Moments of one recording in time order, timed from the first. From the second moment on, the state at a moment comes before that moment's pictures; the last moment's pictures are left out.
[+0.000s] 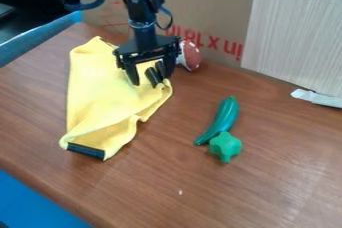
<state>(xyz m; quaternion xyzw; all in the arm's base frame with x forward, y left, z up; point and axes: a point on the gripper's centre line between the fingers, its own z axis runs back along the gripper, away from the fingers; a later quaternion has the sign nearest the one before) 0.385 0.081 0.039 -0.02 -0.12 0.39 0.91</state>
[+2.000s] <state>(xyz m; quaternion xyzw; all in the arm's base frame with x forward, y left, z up) 0.338 0.153 0.083 -0.13 -0.11 0.38 0.91</state>
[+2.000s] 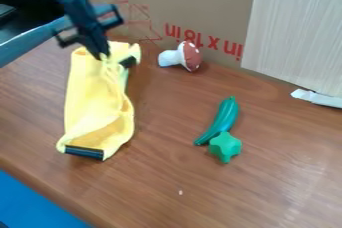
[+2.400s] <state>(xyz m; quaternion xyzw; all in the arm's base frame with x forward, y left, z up) 0.308 0.193 0.099 -0.16 -0.10 0.38 0.91</state>
